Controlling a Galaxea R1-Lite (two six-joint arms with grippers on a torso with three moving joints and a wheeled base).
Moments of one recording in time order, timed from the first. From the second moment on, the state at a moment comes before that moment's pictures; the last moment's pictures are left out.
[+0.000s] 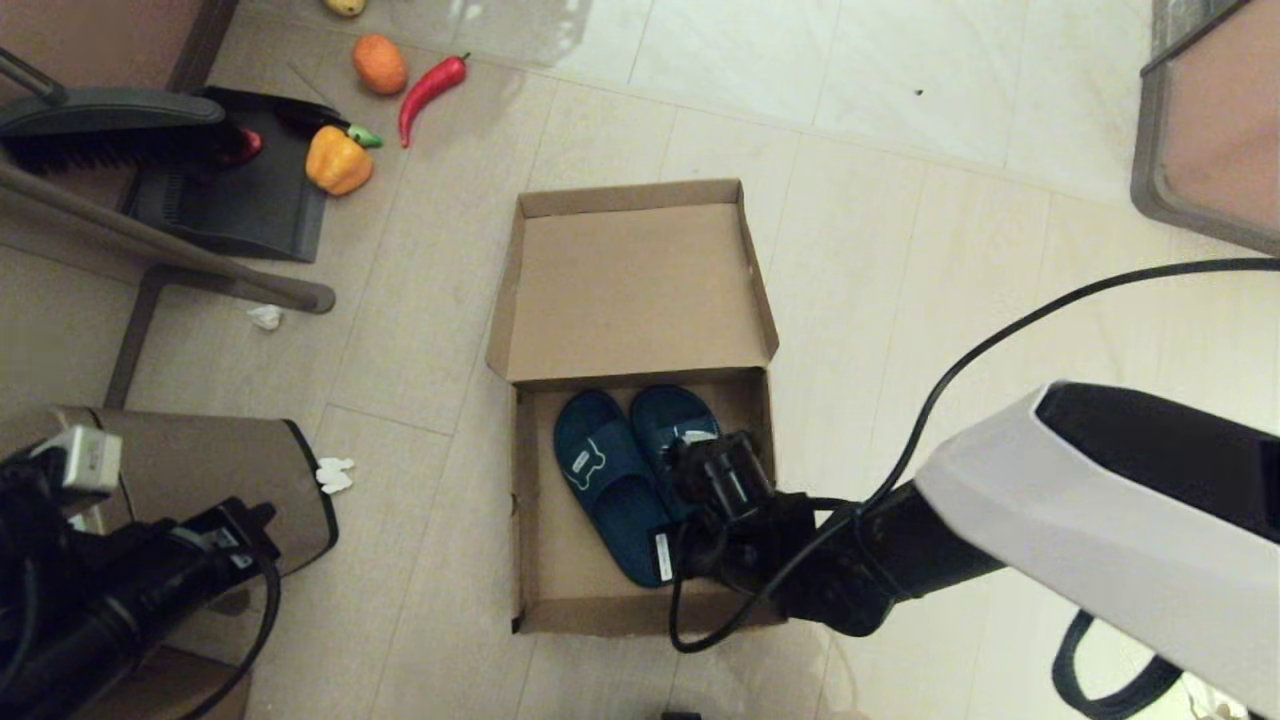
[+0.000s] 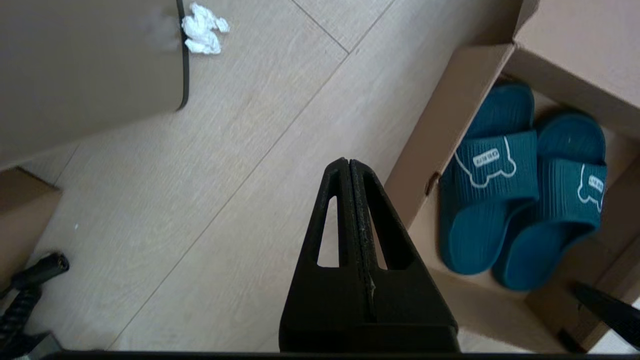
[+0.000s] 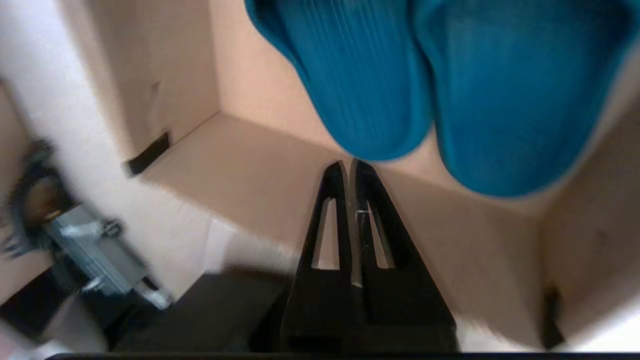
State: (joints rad) left arm -0.04 1.38 -0.25 -0.85 0.16 -0.36; right arm 0.76 2.27 -1.23 -0.40 -0.20 0.34
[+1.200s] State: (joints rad) left arm -0.04 1.33 -0.22 -0.85 0.17 -0.36; right arm 0.73 2.66 -1.79 -0.38 -0.57 0.15
